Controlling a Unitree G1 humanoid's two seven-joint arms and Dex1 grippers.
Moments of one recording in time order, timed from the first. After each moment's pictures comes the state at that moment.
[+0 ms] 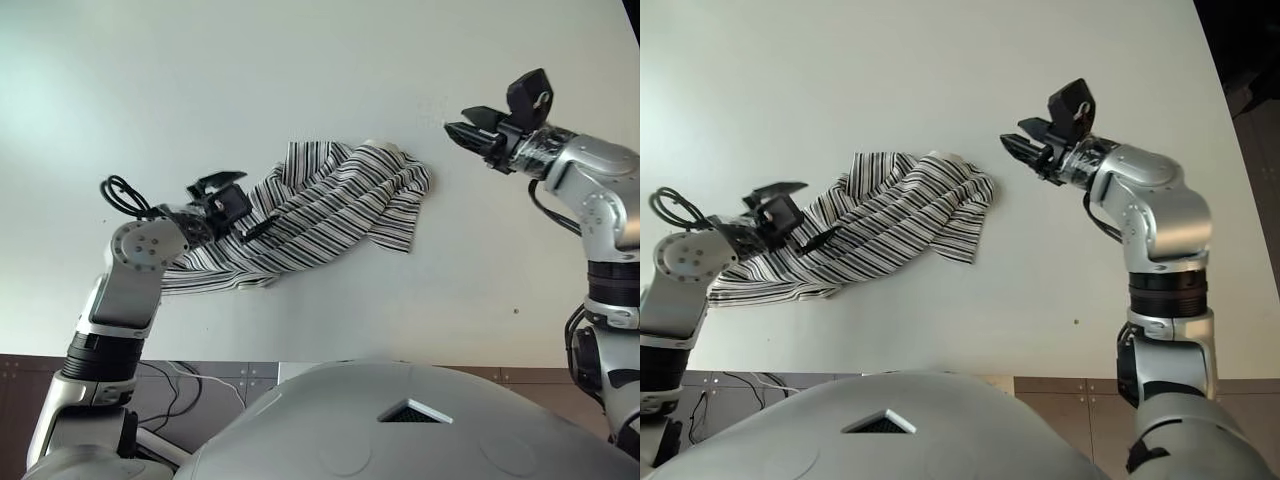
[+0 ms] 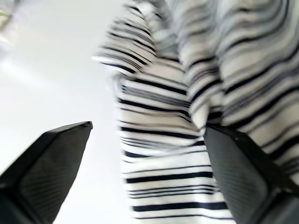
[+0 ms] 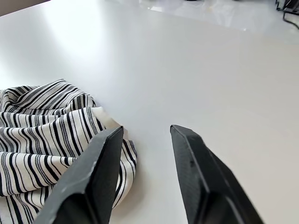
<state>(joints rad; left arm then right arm) 0.11 0.75 -0.07 -0.23 0.05 0.18 -0.70 -0.31 -0.57 0.04 -0.15 0.40 0.72 0.62</state>
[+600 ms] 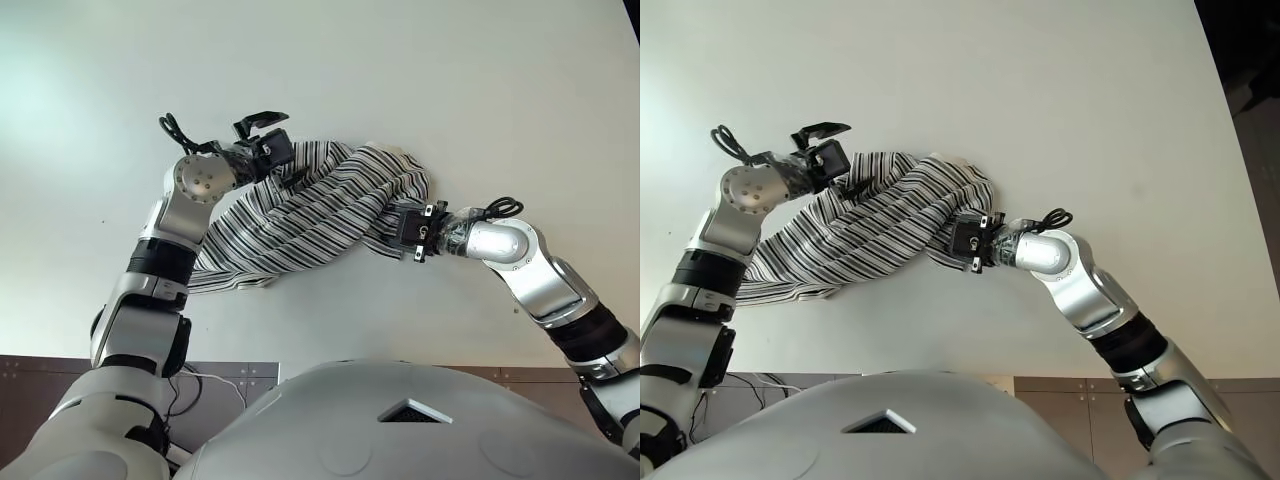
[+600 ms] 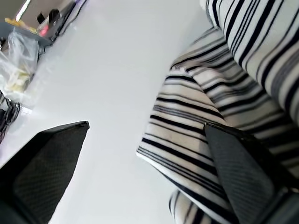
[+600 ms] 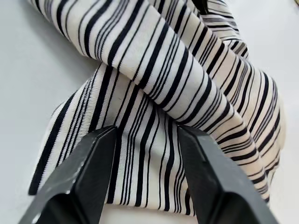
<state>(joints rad) -0.41 0.53 -0.30 0.54 0.22 -0.26 -0.63 -0.13 -0.64 0.57 -0.26 -0.16 0.26 0.71</state>
